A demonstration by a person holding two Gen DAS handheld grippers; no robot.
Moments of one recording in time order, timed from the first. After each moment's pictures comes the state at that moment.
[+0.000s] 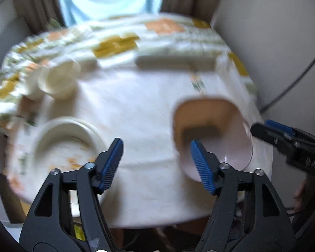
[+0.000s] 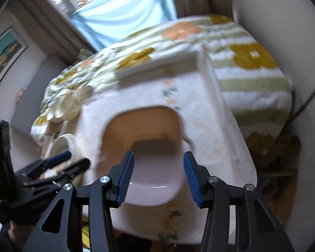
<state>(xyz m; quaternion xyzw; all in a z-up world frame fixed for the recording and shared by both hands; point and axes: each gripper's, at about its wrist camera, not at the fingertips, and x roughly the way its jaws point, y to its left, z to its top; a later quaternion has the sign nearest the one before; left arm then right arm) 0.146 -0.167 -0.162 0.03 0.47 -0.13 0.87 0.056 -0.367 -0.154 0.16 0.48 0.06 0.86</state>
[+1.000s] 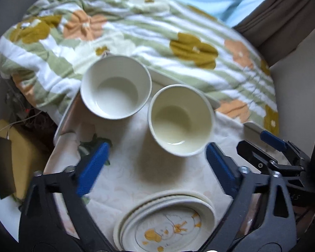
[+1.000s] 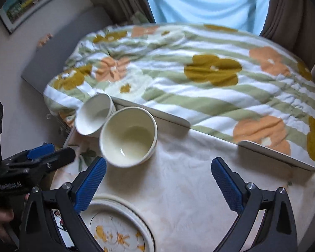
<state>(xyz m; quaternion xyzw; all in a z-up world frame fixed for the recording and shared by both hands) 0.357 0.084 -0.204 -0.15 0.57 -0.01 0.81 0.308 -0.114 -0.169 0.01 0.55 0.18 0.82</state>
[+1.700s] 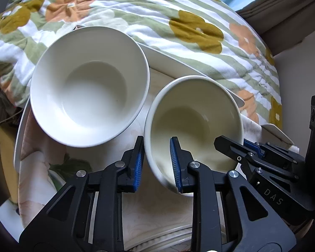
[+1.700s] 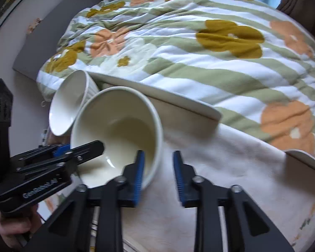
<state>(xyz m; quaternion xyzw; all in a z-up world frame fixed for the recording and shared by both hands) 0.407 0.079 -0.280 -0.17 0.61 -0.04 0.78 0.350 -0.086 -0.243 0.03 0.62 0.21 0.76</state>
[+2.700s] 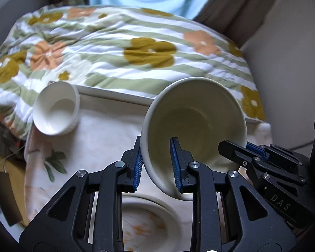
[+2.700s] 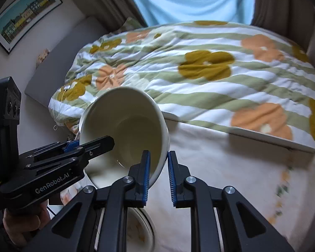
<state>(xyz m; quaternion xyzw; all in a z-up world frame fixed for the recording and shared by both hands) 0.330 -0.044 -0.149 -0.08 0.52 -0.11 0.84 0.263 -0.184 -0.127 0.08 0.53 0.17 0.83</state>
